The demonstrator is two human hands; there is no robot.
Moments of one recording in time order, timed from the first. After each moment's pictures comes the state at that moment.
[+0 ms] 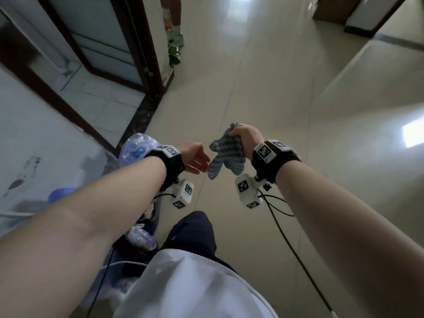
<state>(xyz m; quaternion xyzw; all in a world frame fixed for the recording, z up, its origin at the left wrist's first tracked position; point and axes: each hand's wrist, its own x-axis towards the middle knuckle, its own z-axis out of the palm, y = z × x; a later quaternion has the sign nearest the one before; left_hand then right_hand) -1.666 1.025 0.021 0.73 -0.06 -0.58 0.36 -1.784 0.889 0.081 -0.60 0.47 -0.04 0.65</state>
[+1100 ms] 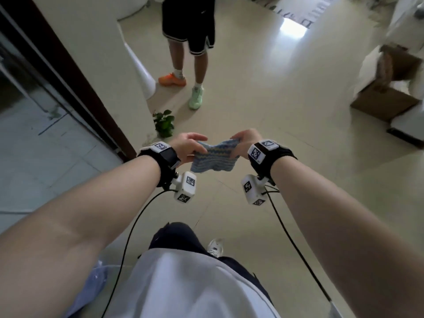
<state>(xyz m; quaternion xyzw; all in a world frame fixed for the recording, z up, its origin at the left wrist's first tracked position) -1.170 0.373 0.057 0.70 -0.01 -0.45 0.56 -1.249 0.177 0.089 -0.88 0.26 0.20 0.35</state>
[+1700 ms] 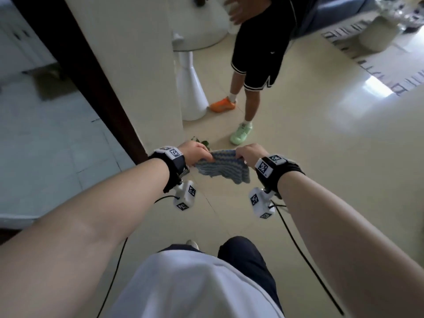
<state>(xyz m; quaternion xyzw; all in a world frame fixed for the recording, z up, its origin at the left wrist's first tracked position) -0.934 0.328 0.058 0.84 0.04 -0.31 0.44 -0.953 0.125 0.084 -0.85 0.23 0.25 0.40</state>
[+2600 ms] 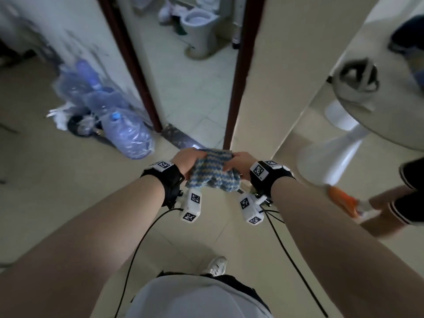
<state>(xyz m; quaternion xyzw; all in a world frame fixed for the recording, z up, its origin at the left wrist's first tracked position) -1.014 0.275 0.068 0.45 0.56 0.17 0.67 -0.839 0.210 0.078 -0.73 -0.32 0.56 0.23</state>
